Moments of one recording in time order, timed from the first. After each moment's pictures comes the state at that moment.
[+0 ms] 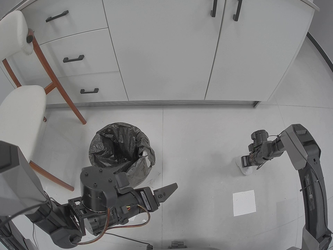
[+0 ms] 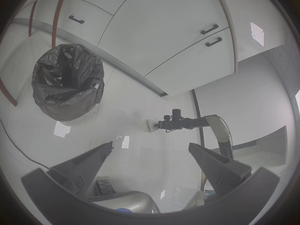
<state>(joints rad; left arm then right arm) -0.74 1.88 -0.33 -1.17 -0.01 -0.77 0.00 2.79 -1.78 -0.02 0.03 -0.06</state>
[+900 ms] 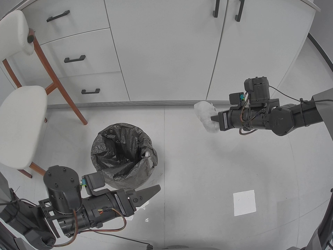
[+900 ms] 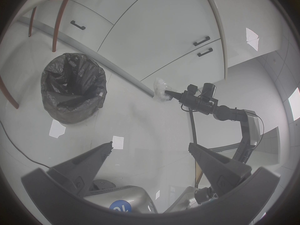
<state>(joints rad) -0.68 1.68 -0.19 -1.17 -0.11 -0.77 0.36 2.10 -1.39 -0.23 0.25 0.00</state>
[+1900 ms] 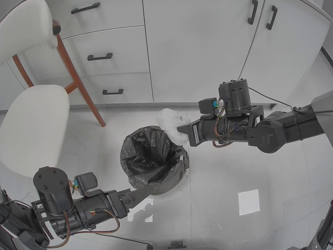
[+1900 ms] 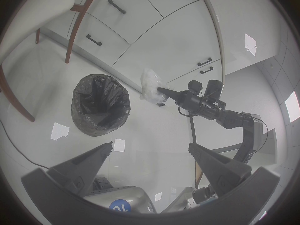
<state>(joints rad) -0.67 1.62 -0.16 -1.17 -0.11 -0.77 0.59 2.07 -1.35 -0.29 0.26 0.02</state>
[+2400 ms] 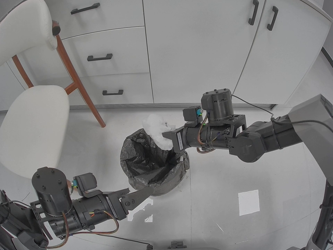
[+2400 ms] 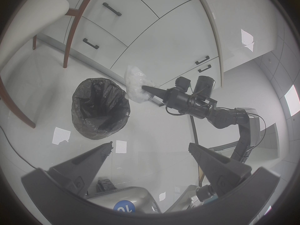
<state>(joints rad) -0.67 1.61 -0.15 -1.17 -0.11 -0.72 0.64 2.19 -1.41 -0.39 0.28 0.05</state>
